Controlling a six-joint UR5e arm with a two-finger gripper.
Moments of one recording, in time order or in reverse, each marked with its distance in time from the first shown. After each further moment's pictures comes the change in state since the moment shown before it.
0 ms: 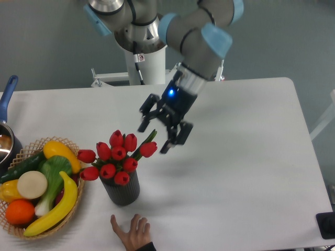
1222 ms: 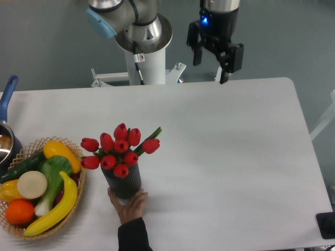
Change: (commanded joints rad) arm 0.005 0.089 0.391 -0.707 0.497 0.167
